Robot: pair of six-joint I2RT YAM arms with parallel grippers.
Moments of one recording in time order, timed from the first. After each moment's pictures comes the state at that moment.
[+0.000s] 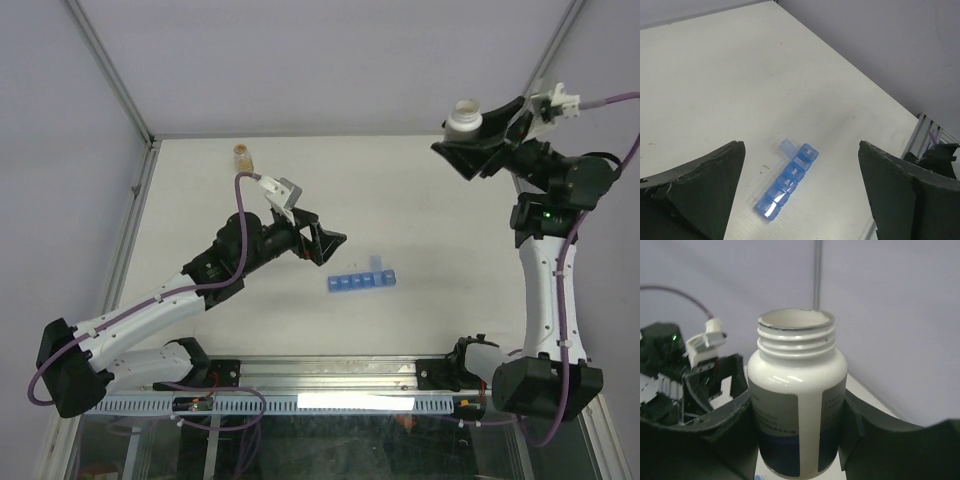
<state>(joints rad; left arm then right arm) -0.86 1.08 0.85 0.16 0.04 -0.34 -0.12 1.11 1.14 0.73 -1.20 0.69</state>
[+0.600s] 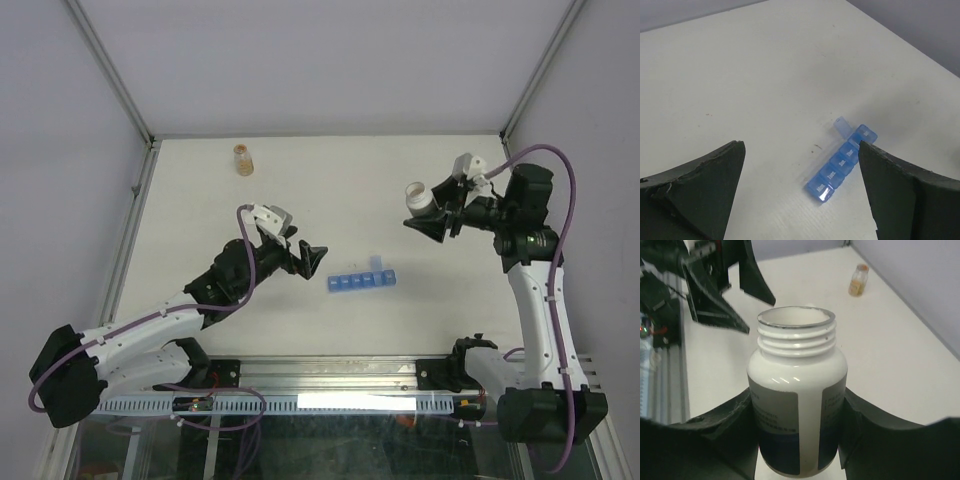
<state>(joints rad) -0.86 0.99 0.56 0.35 -0.10 -0.18 -0.04 0.98 1.07 -0.35 -1.27 -0.28</state>
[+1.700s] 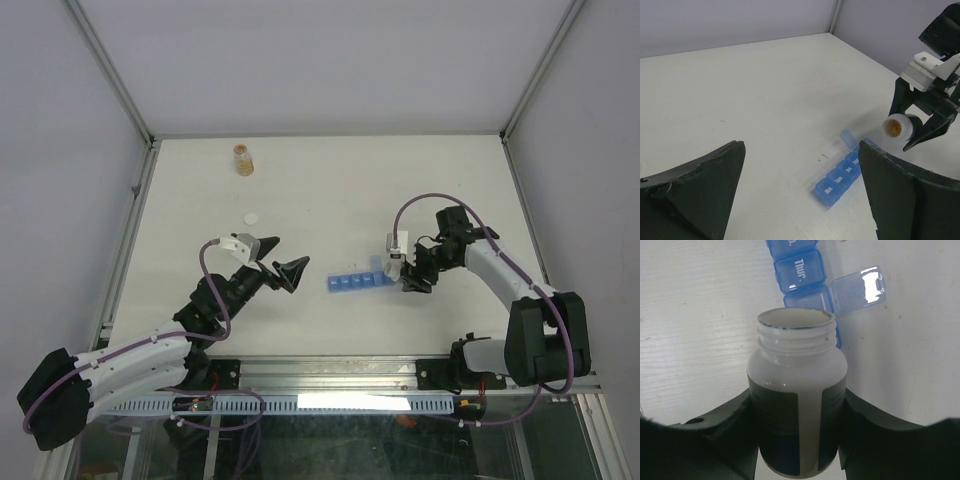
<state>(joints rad) -0.85 0.79 0.21 0.70 -0.18 -0.19 0.17 1.29 0.75 -0.79 -0.69 -1.21</state>
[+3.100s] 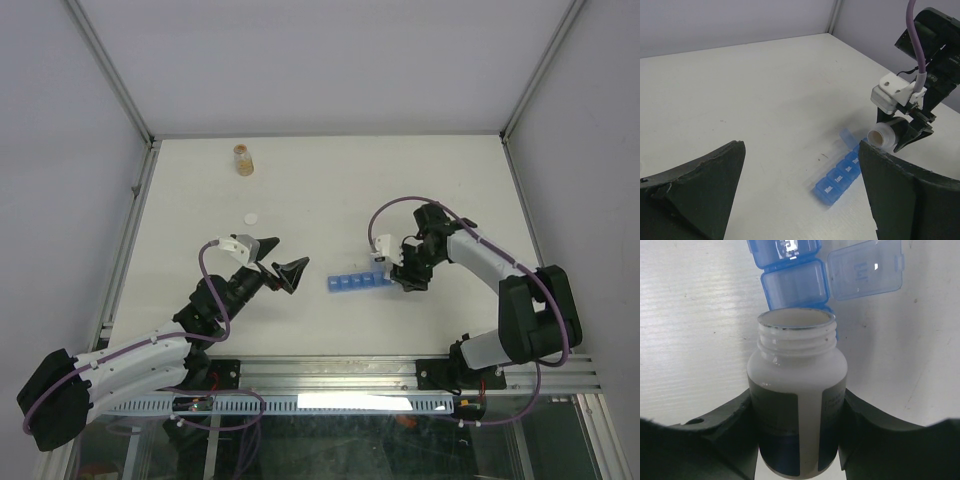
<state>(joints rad) -0.85 0.78 0.20 0.71 -0.18 -0.19 0.30 1.43 0.82 -0.78 -0.43 -1.14</state>
